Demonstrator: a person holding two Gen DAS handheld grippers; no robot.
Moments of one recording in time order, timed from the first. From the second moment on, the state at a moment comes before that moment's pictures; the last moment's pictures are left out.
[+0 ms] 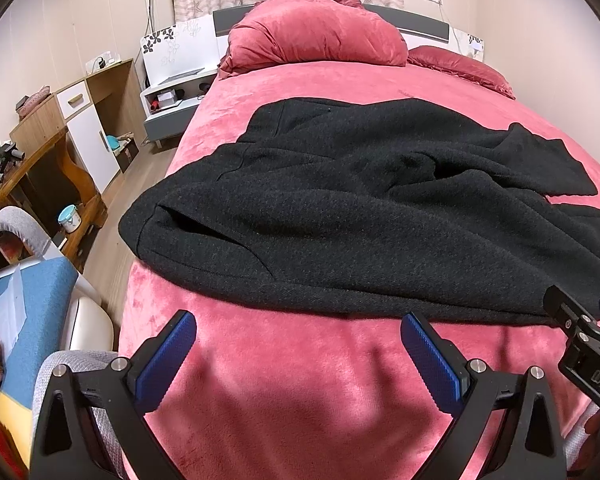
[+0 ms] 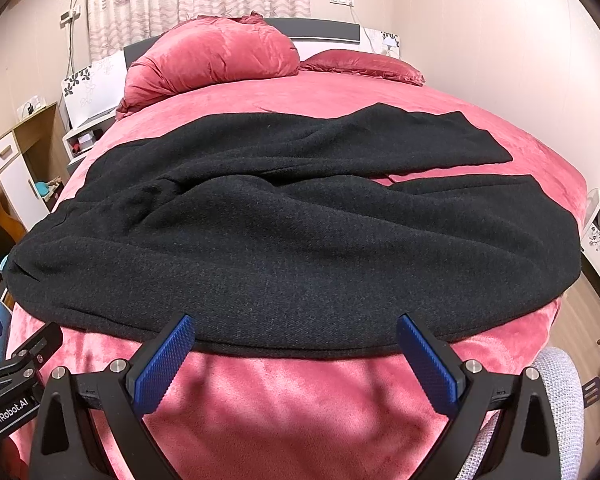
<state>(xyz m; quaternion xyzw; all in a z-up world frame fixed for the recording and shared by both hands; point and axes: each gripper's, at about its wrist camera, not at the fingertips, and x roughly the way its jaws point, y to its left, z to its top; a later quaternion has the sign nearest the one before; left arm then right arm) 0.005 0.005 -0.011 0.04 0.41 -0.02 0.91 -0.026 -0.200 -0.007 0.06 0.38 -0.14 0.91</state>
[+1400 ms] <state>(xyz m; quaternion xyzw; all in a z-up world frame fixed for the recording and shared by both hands) 0.054 0.034 0.026 -0.03 0.39 -0.12 0.91 0.001 -0.232 -0.014 0.07 0.36 -0.14 0.92</state>
